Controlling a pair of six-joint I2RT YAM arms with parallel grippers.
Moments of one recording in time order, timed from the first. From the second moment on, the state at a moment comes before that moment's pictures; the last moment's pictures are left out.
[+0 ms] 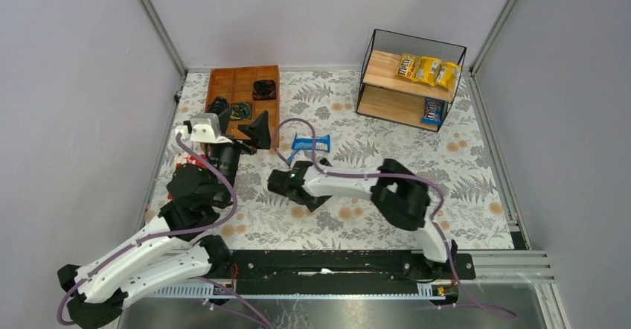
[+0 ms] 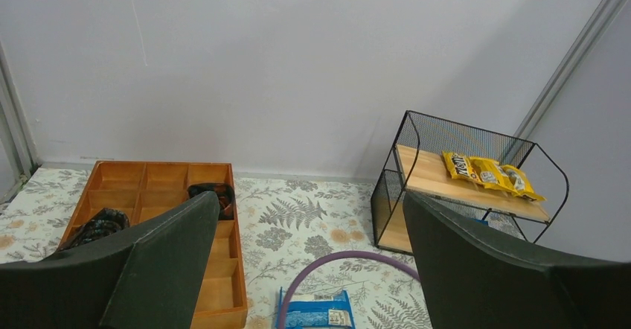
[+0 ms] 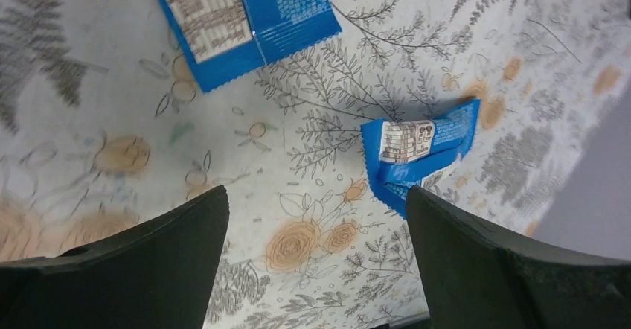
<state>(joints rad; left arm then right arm) -0.93 0.65 0.77 0.25 -0.72 0.01 1.18 2.11 1.59 -1.12 0.66 0.61</state>
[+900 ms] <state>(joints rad) -0.93 0.58 0.77 0.26 -0.75 0.01 1.13 2.42 1.80 -1.49 0.89 0.77</state>
